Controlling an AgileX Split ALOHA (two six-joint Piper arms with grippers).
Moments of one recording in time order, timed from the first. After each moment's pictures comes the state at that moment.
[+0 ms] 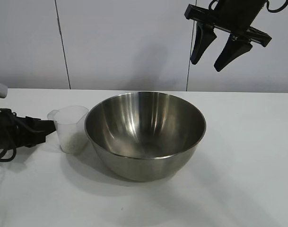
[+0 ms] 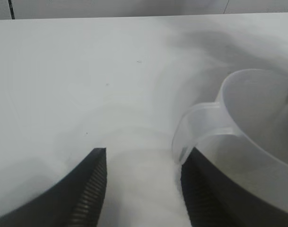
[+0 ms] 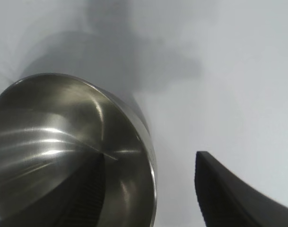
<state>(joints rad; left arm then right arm) -0.04 2.20 -0.64 0.55 -1.15 -0.17 0.16 1.99 -1.79 0.30 1.13 -0.05</state>
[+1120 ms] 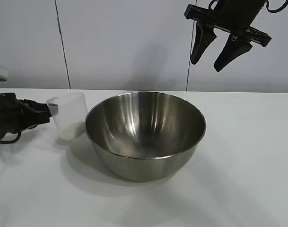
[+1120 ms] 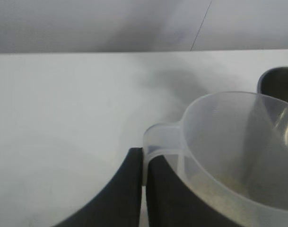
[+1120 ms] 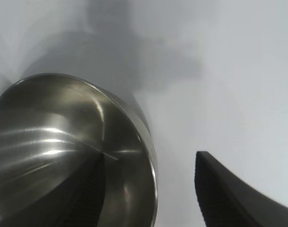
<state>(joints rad) -0.05 2.05 -0.69 0.65 -1.14 -0.34 0.16 1.99 -1.79 0.30 1.13 -0.06</state>
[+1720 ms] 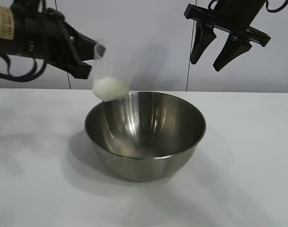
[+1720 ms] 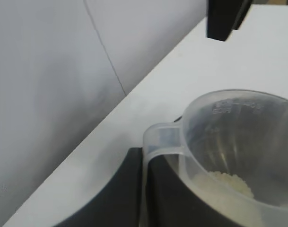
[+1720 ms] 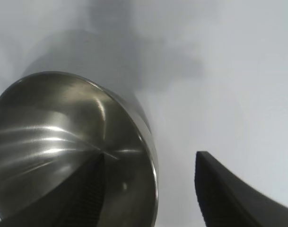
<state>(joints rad) -0.48 1.70 -0.92 0.84 -0.41 -0.18 0.16 1.99 -1.79 0.31 1.13 -0.07</state>
